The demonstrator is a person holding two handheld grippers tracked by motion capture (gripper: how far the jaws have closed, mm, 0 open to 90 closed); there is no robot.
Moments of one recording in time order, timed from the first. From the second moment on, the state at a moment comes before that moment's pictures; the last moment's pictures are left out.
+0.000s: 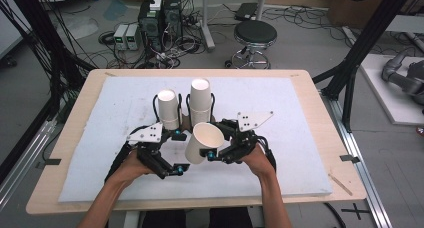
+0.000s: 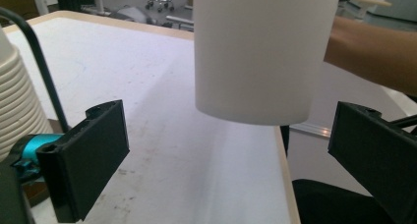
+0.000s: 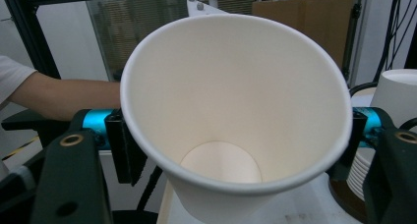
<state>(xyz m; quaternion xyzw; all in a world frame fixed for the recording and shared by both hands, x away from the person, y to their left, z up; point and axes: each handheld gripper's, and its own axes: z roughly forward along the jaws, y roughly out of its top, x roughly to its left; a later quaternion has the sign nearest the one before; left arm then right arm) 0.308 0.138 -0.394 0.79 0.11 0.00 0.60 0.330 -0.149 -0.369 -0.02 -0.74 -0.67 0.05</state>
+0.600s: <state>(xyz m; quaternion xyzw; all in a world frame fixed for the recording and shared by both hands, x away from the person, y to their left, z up) 0.301 0.157 -0.398 0.83 0.15 0.07 0.54 0.330 -0.161 -0.366 -0.06 -0.76 -0.65 0.00</state>
